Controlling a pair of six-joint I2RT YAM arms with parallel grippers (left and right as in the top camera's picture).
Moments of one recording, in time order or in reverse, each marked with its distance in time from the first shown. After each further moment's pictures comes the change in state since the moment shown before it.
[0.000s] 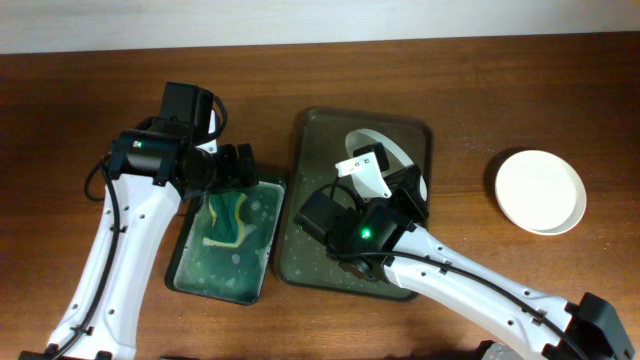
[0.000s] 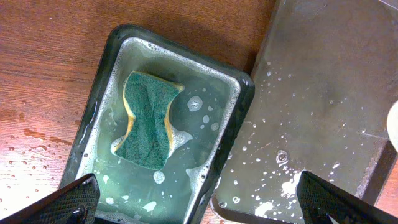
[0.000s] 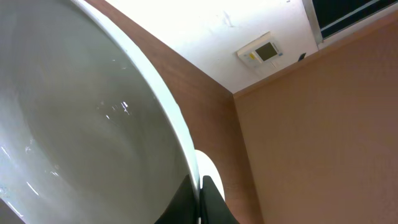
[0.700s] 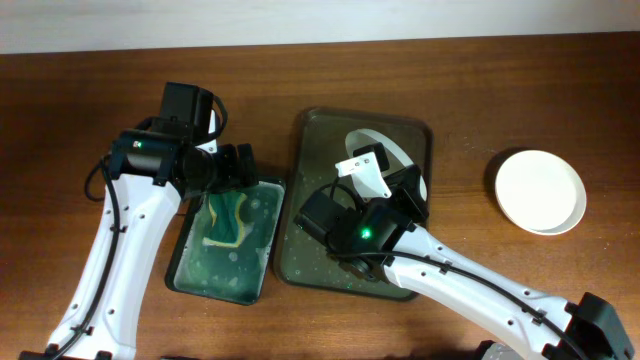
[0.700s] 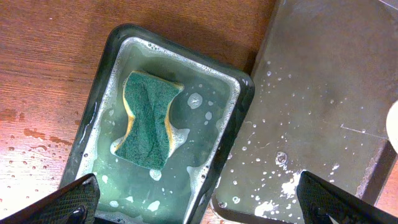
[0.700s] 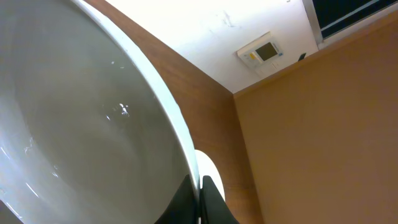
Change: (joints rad) left arm 0.000 0.000 0.000 0.000 0.000 0.000; right arm 0.000 0.000 0.000 0.001 -0.001 0.001
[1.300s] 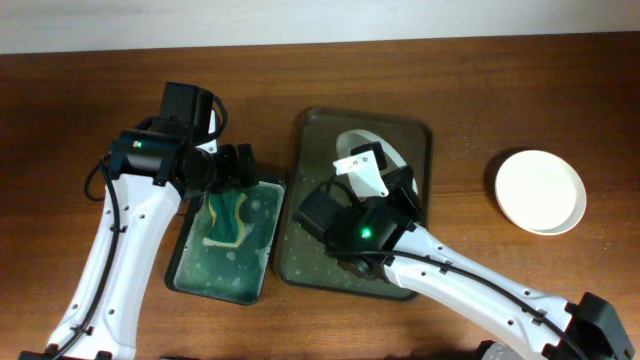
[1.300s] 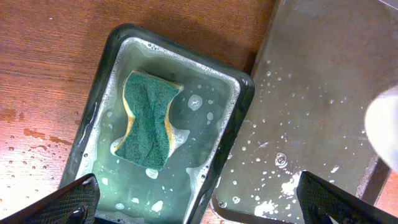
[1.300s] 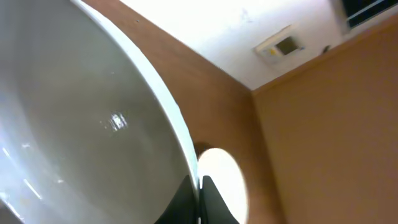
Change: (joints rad) left arm 0.000 0.000 0.000 0.000 0.000 0.000; right arm -0.008 0.000 0.000 0.070 -0.084 0.000
